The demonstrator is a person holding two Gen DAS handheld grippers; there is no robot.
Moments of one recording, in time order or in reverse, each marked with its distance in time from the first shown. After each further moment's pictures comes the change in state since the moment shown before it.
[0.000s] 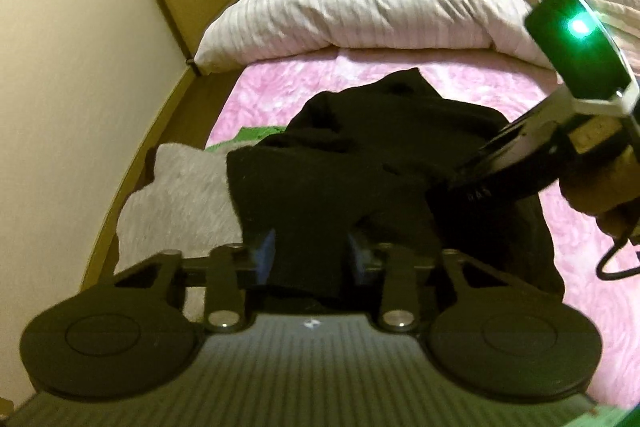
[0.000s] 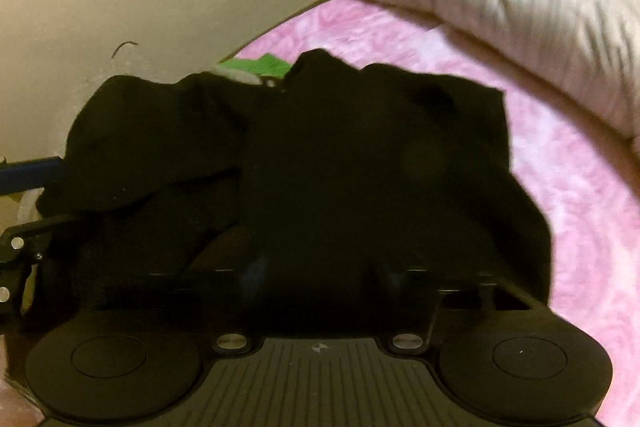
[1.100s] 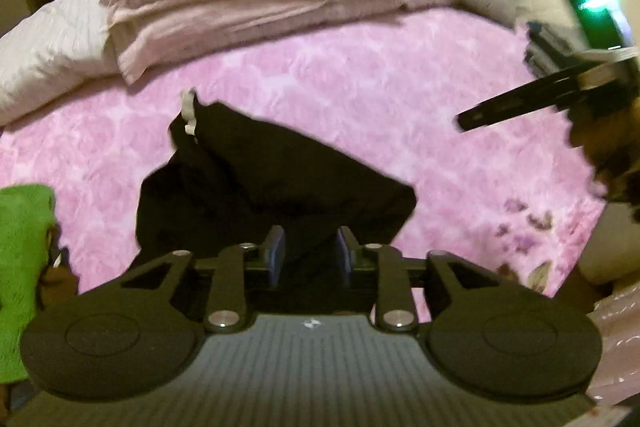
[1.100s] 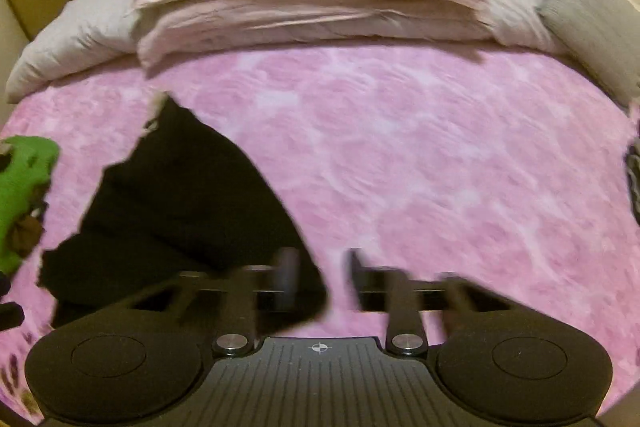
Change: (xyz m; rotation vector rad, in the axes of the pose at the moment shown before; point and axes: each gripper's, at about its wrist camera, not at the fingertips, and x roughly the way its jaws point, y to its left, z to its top) left arm -0.234 -0.386 -0.083 0.378 -0.006 -0.561; right arm -0.429 -0.152 -0.443 0.702 -0.140 -0.587
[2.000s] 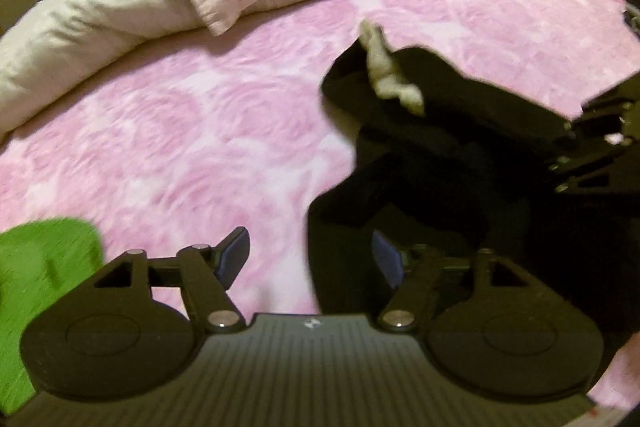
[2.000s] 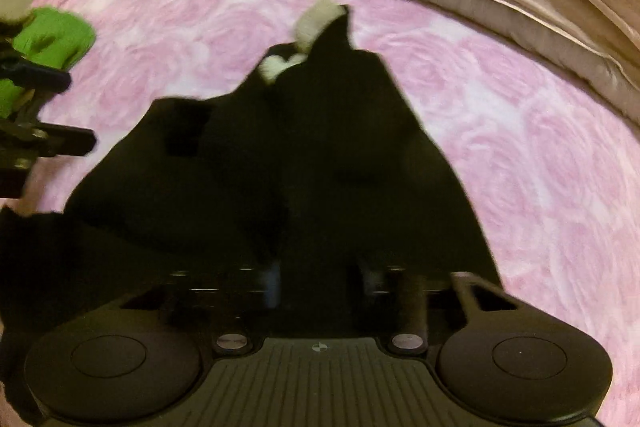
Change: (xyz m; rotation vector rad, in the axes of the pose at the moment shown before) left arm 0.189 0.219 0.013 0.078 0.032 0.091; right arm 0.223 0.192 0.029 -0.366 0.045 0.099
